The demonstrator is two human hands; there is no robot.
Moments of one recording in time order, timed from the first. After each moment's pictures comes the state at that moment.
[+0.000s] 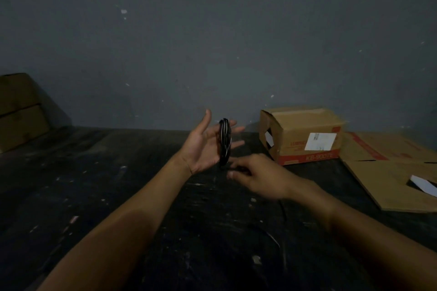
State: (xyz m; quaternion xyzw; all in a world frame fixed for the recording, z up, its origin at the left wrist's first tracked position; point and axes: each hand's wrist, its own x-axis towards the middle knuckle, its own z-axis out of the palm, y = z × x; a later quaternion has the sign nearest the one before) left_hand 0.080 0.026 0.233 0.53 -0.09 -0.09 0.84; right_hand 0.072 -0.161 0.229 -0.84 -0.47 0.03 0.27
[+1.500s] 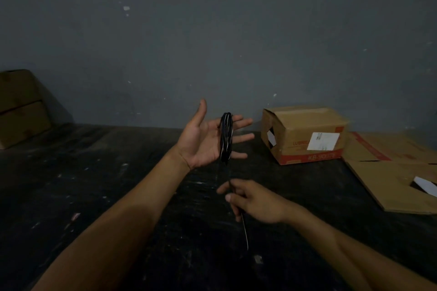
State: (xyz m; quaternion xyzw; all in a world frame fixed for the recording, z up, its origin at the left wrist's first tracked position) left_hand 0.071 0.034 0.249 0.48 -0.18 -0.18 0.84; right_hand 0.069 -0.148 0.173 -0.79 -0.41 0.22 0.40
